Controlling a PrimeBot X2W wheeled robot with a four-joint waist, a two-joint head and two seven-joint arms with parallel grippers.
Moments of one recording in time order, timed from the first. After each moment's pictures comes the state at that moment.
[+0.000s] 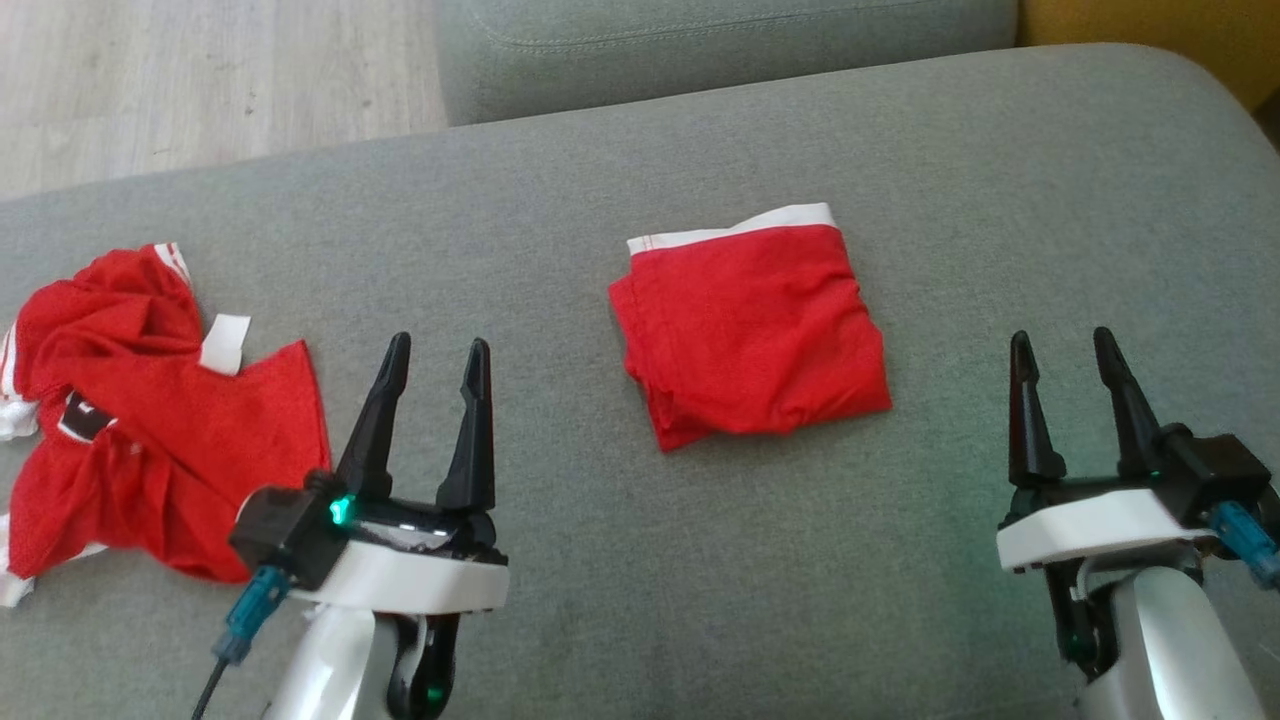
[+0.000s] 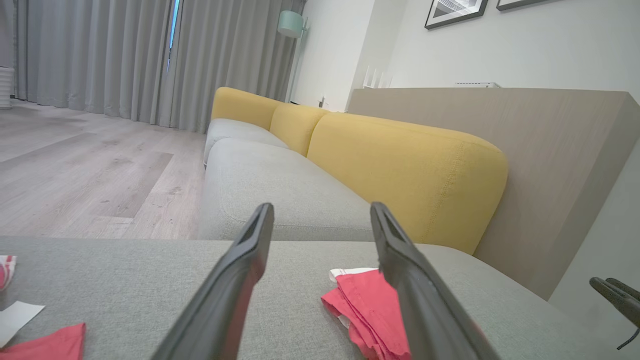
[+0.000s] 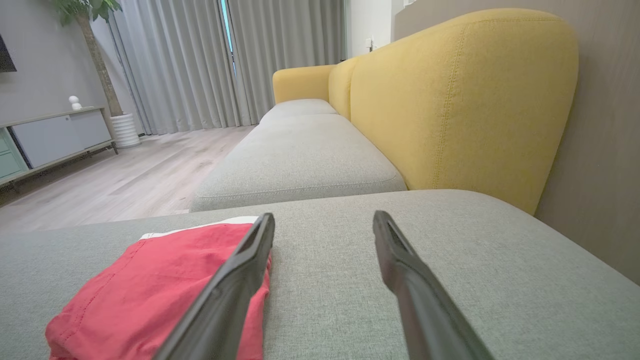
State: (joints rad) left arm -0.16 0.05 -0.25 0.16 -0.34 -0.12 -0.26; right arm -0.15 -0.05 -0.05 0.30 0.09 0.13 -0.25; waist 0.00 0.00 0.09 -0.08
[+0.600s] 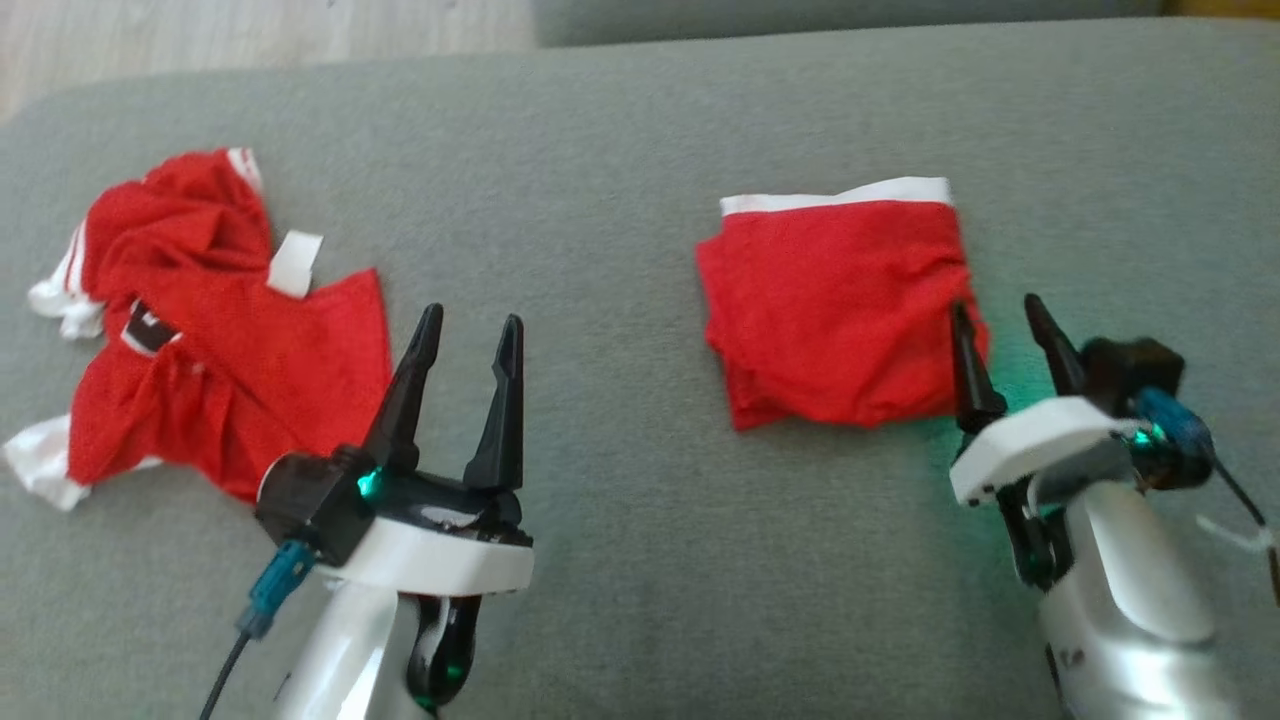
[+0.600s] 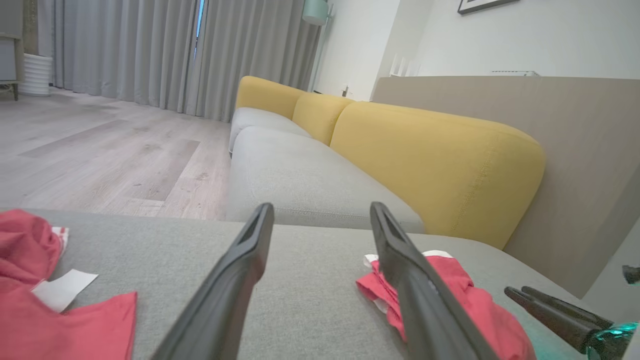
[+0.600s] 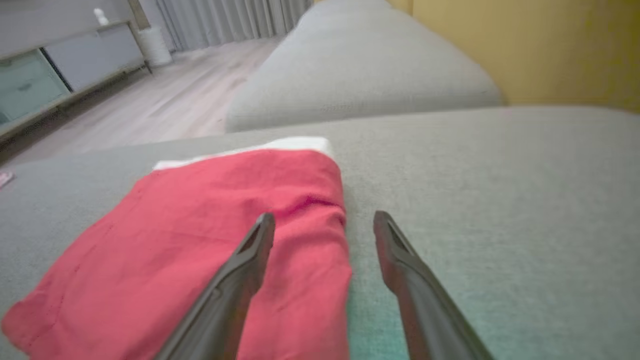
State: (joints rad) left arm -0.20 0.05 -0.30 0.16 -0.34 -0.12 -0.26; right arm -0.38 -0.05 -0.01 0.62 0.11 0.13 -0.15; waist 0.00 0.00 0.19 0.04
